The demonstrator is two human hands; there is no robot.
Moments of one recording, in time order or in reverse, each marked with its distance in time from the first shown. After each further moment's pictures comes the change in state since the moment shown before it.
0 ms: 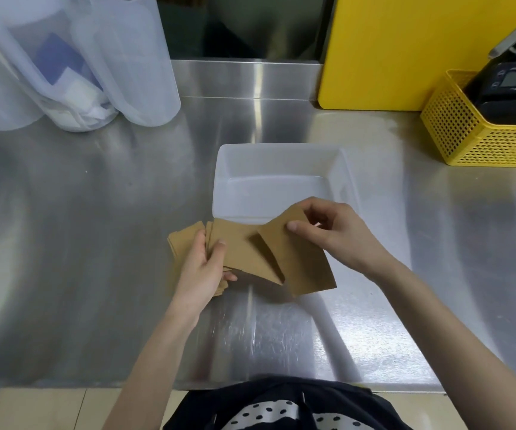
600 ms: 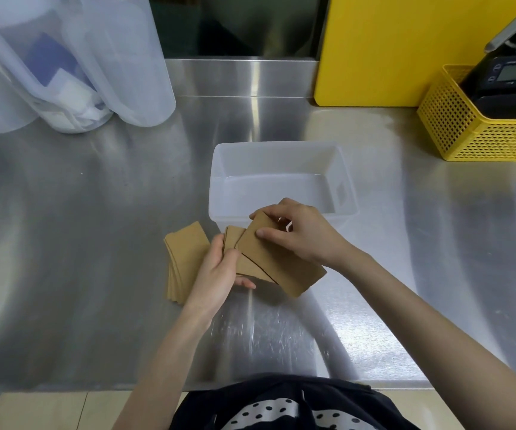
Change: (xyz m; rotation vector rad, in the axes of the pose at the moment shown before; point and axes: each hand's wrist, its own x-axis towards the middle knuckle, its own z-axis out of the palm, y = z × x) left_hand -0.006 0.007 0.019 -0.082 -0.112 -0.044; right_hand 0.026 0.004 0.025 -0.337 -0.079 -0.041
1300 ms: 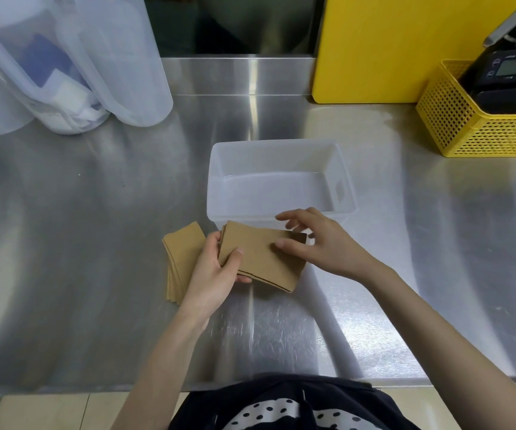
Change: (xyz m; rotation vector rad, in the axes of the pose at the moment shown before) left_hand 0.006 -0.012 -0.005 0.020 0.012 0.119; right_hand -0.022 0.025 -0.005 0.080 0.016 0.081
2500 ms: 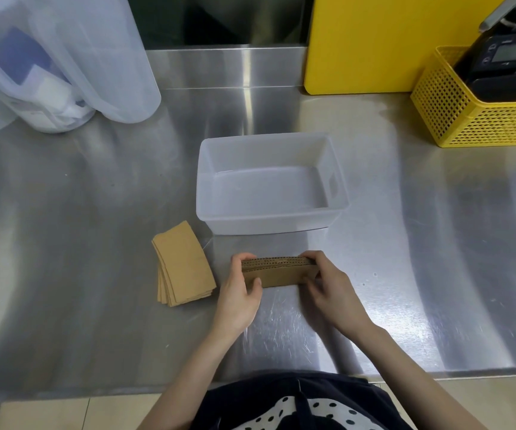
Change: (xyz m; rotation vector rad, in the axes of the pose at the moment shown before) left_hand -0.001 -0.051 0.035 0.436 -0.035 0.028; right_hand -0.045 0.068 0.047 0.037 0.182 0.079
